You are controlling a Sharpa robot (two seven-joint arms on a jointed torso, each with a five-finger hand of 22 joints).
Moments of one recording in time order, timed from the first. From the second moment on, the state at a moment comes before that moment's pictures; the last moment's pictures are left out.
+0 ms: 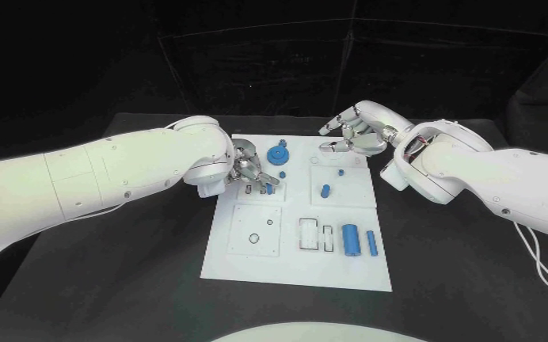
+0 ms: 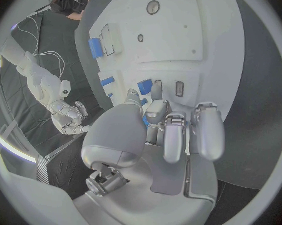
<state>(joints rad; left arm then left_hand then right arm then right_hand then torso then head) 1.32 -0.67 -0.12 1.41 -0.90 0.13 -0.62 1.15 0.09 -0.24 0.28 0.05 0.93 0.04 0.69 0.45 1.30 -0.03 1.20 1.04 1.47 -0.08 1.57 1.31 0.07 1.46 0.02 1.39 1.26 1.26 -0.84 -0.04 1.57 -1.04 -0.33 0.02 1.38 -0.04 -0.08 0.14 0.31 0.93 0.15 0.10 0.07 1.28 0.07 1.09 1.12 1.47 -0.01 1.41 1.31 0.11 1.27 0.10 1.25 0.93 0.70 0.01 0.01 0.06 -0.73</state>
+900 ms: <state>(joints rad) 1.32 -0.63 -0.13 1.39 -0.90 0.15 -0.62 1.19 0.12 -0.21 0.24 0.05 0.91 0.04 0.72 0.48 1.31 -0.03 1.21 1.06 1.47 -0.08 1.57 1.31 0.07 1.46 0.02 1.40 1.27 1.26 -0.83 -0.04 1.56 -1.06 -0.32 0.00 1.38 -0.04 -0.08 0.14 0.31 0.93 0.15 0.10 0.07 1.28 0.07 1.09 1.12 1.46 -0.01 1.41 1.31 0.11 1.27 0.10 1.25 0.93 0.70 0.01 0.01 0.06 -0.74</state>
